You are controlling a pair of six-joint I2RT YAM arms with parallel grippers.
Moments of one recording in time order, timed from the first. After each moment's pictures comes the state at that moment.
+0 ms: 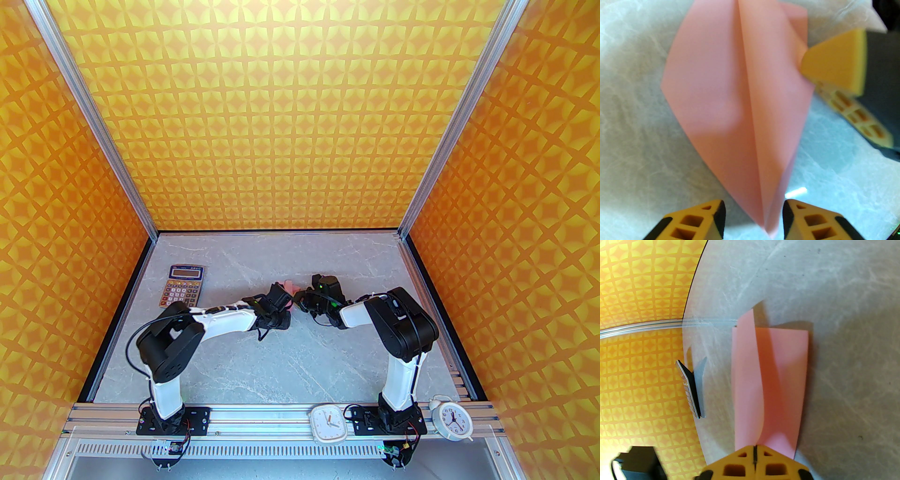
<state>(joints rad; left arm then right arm) -0.82 1.83 1.13 -0.33 -0.10 -0.62 0.40 1.92 0.78 0.55 -0.50 1.10</state>
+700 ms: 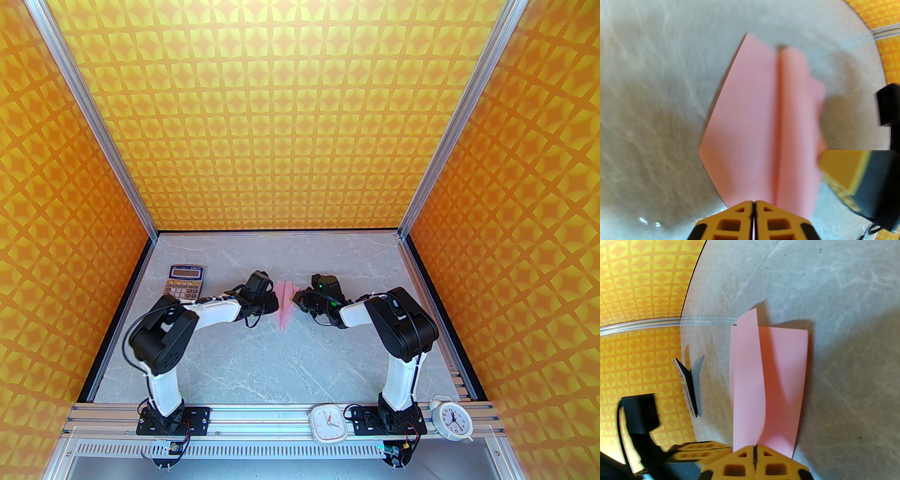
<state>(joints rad) -0.63 1.93 1.07 -0.07 0.13 -0.76 0.40 1.92 0.79 0.52 -0.50 1.07</state>
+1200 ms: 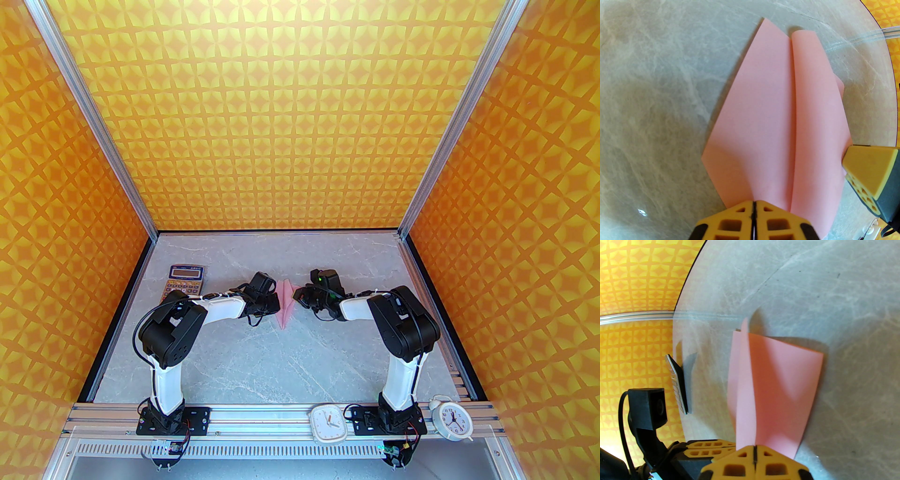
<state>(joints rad) -0.63 1.95 1.13 -0.13 0.13 -0.77 0.37 1.92 0.89 0.34 -0.52 0.93</state>
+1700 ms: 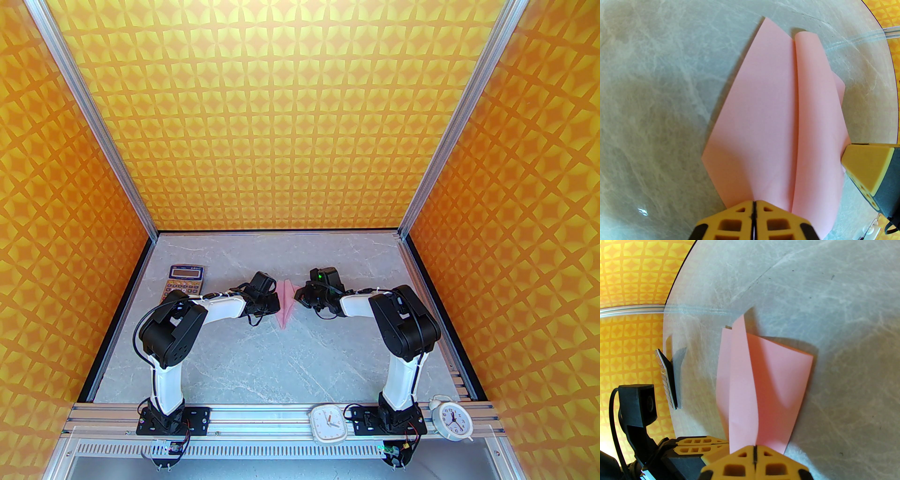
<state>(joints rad) -0.63 1.95 1.14 -0.14 0.13 -0.77 0.36 1.92 0.93 0.23 -0.52 0.85</state>
